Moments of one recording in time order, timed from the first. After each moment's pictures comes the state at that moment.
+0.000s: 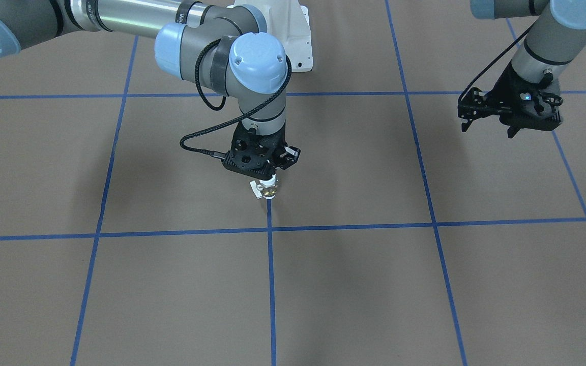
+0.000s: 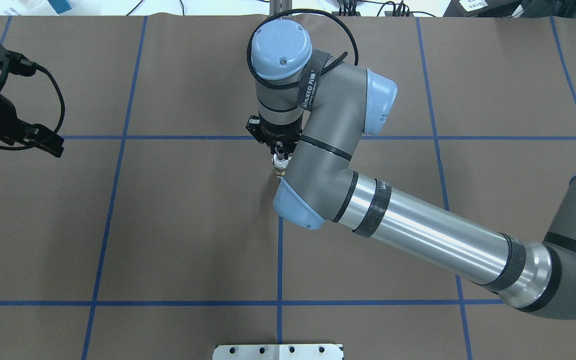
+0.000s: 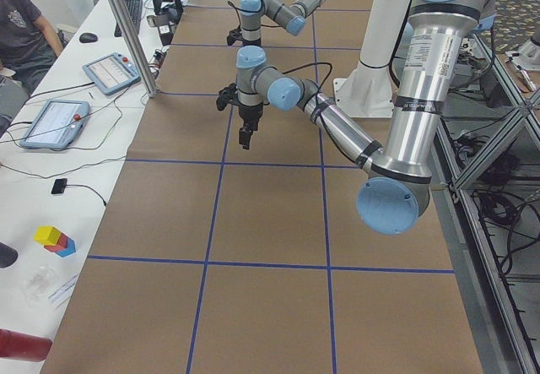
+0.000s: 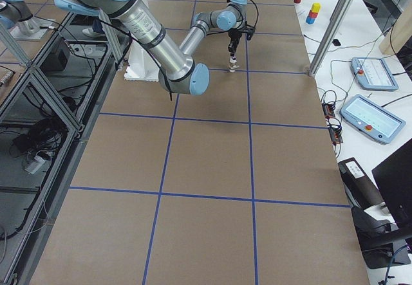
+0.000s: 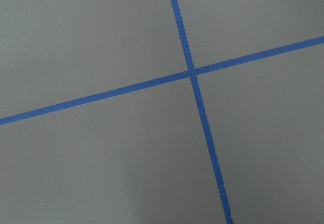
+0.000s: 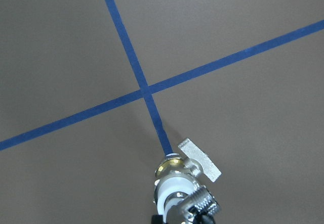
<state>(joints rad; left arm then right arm) -0.98 -1.75 -2.07 -1.44 -2.12 -0.54 0.61 -0.61 1.43 -1.69 1.97 1.48</state>
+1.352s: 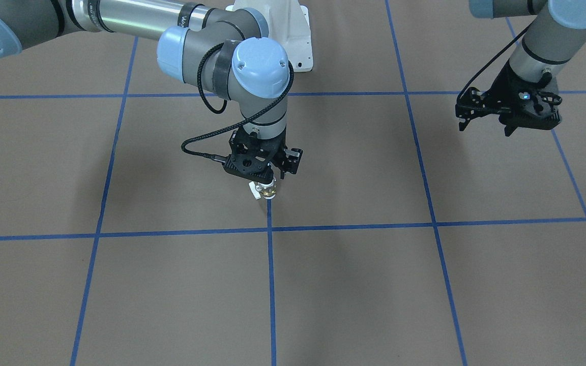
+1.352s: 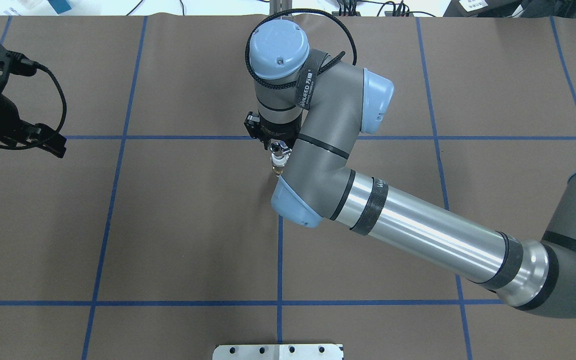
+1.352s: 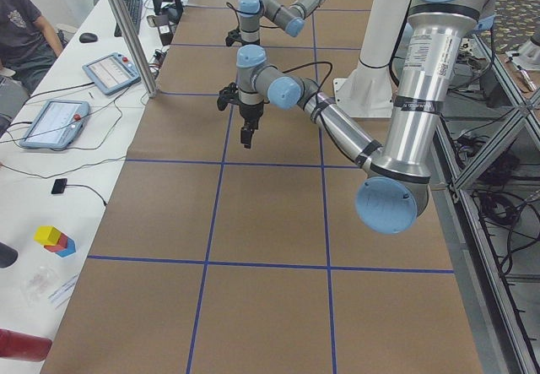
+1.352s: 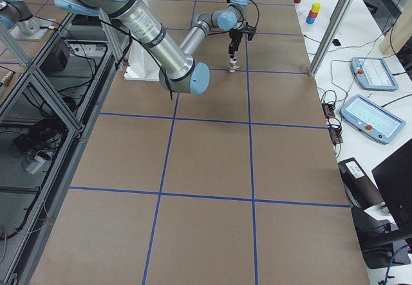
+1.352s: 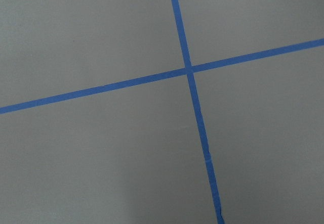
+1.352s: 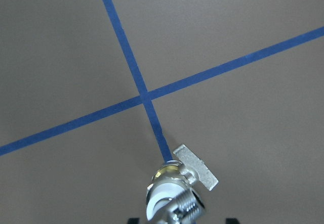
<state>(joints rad) -0.98 -1.75 -2.07 -1.43 -2.12 -0.57 0.61 -0.60 1.41 -1.69 1.96 1.47</state>
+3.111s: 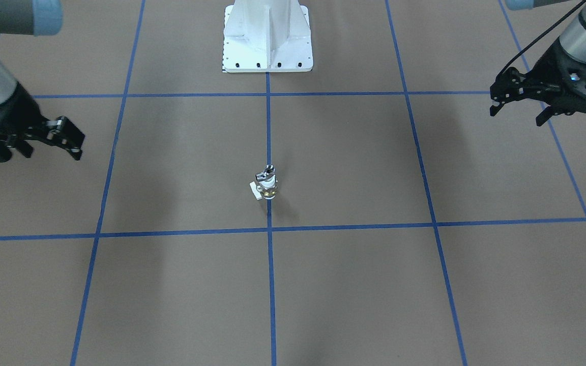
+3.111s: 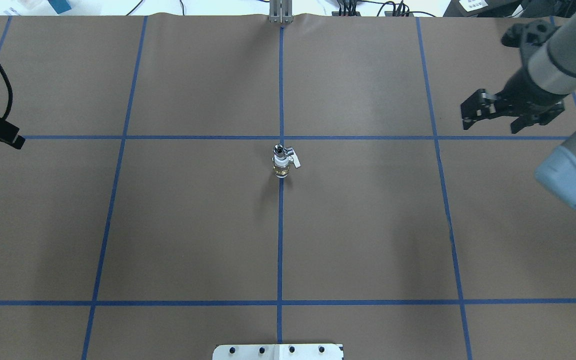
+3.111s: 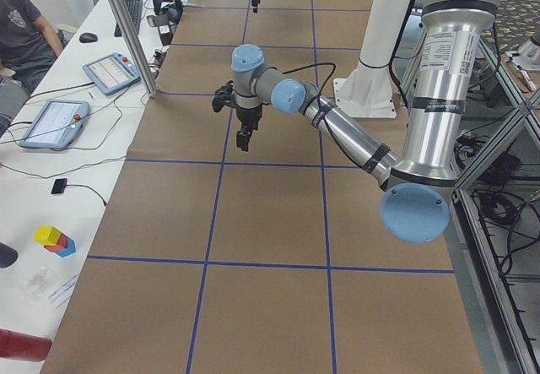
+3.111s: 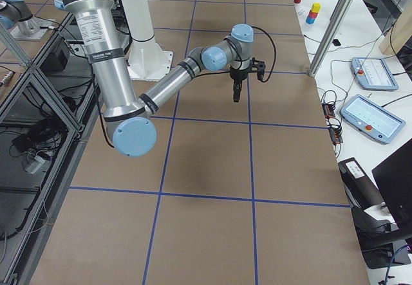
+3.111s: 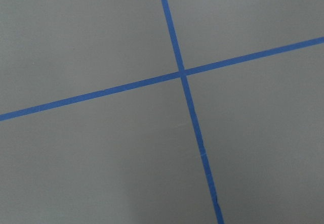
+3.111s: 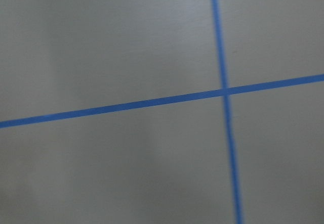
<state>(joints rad) -1.15 -1.67 -2.10 -1.44 -2.27 -0.35 1.07 -1.34 1.98 -1.74 2.20 0.74</state>
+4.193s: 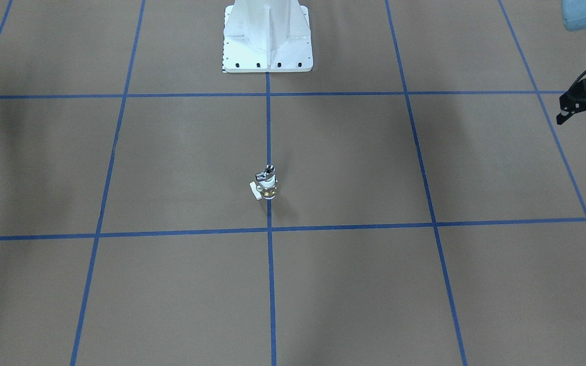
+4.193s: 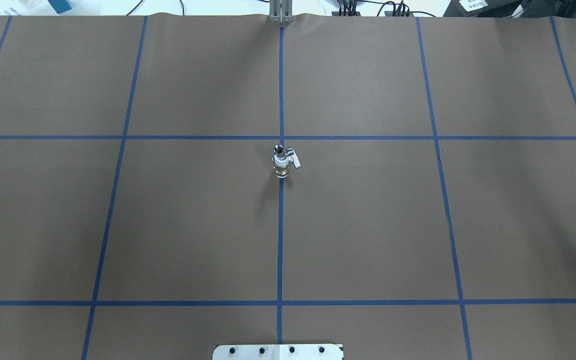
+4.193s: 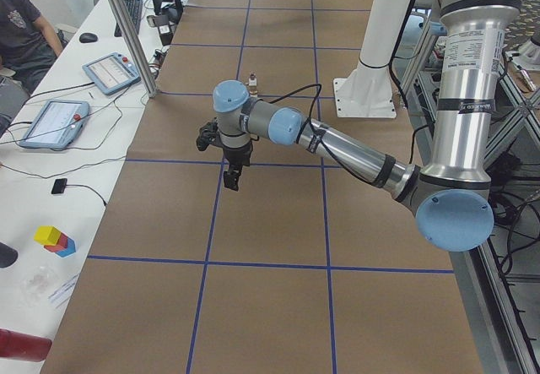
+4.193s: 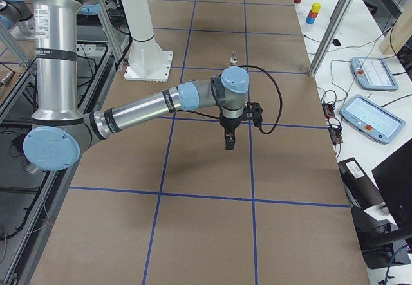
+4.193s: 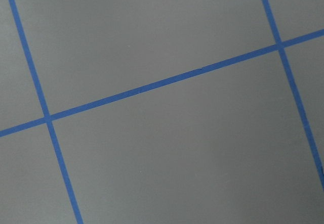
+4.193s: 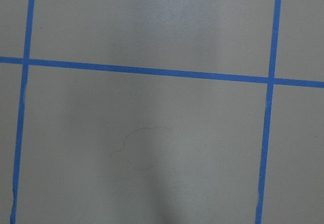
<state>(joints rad) -1.31 -1.61 -1.96 -1.41 -2.32 -0.10 1.39 -1.61 1.97 -1.74 2.33 0.20</state>
